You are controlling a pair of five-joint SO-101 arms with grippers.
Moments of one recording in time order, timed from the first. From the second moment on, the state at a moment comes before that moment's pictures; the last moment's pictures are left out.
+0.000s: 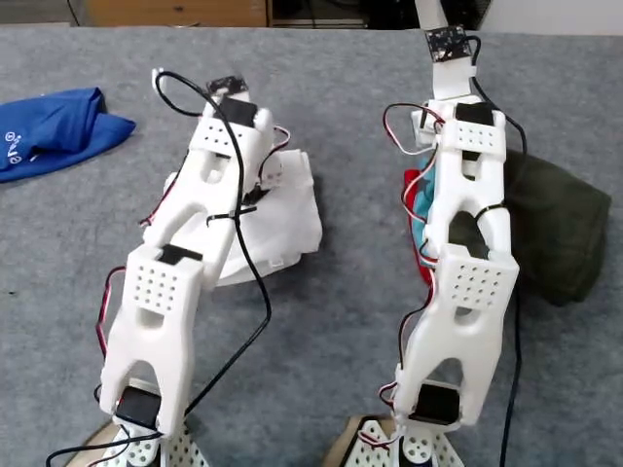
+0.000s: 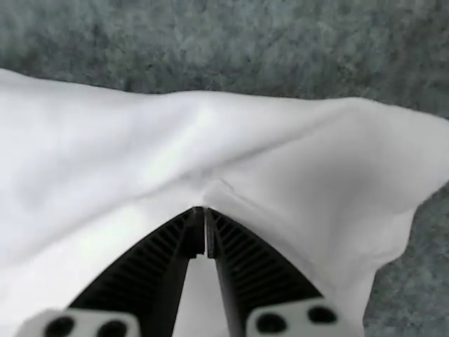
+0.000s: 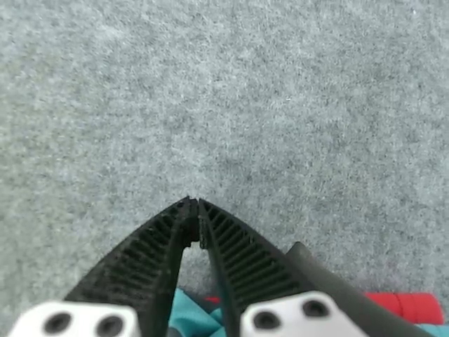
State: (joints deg) left arm 13.3 47.2 -45.2 89.1 26.1; right arm 6.9 45.3 -32.5 50.7 11.5
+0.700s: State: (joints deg) left arm 24.4 51.6 -57.8 100.2 26.9; right arm 6.9 45.3 -32.5 50.7 11.5
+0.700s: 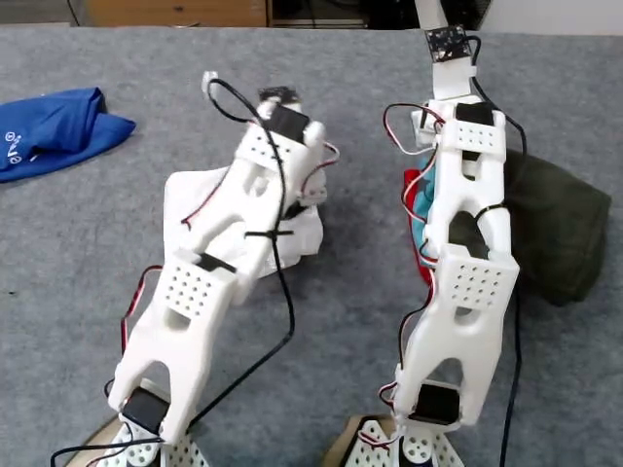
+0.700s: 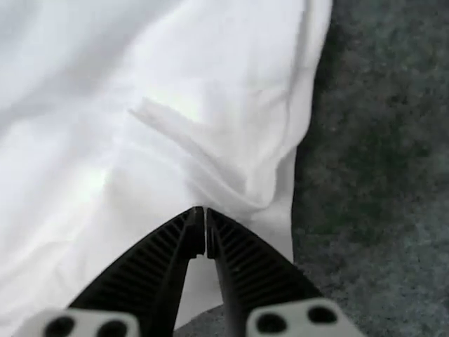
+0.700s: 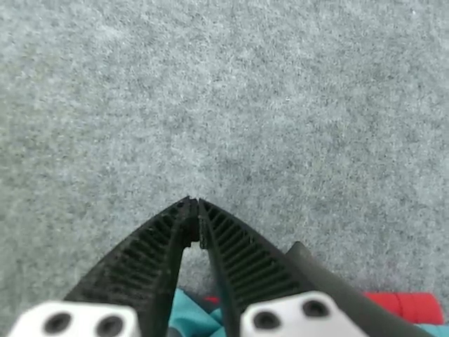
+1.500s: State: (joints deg) left arm 13.7 63.7 -69.9 96.9 27.2; right arm 6.9 45.3 -32.5 50.7 11.5
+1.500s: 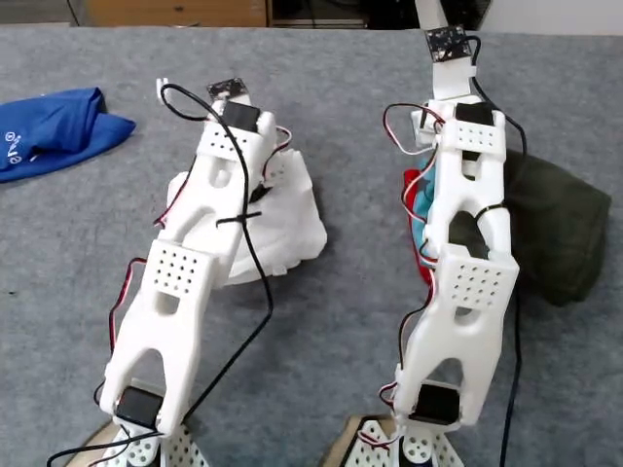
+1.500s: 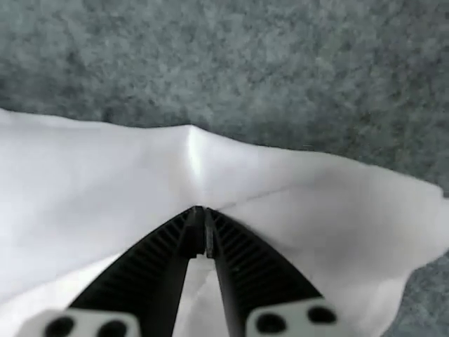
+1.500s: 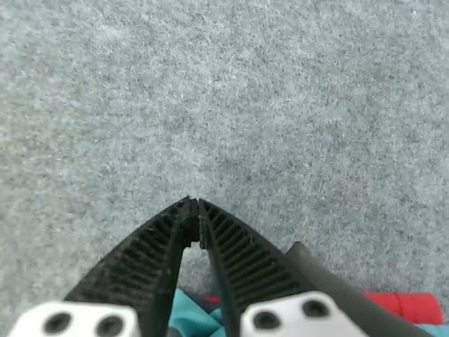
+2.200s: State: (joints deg) left arm 20.3 63.7 -77.3 100.2 25.8; right arm 6.9 45.3 -32.5 50.7 11.5
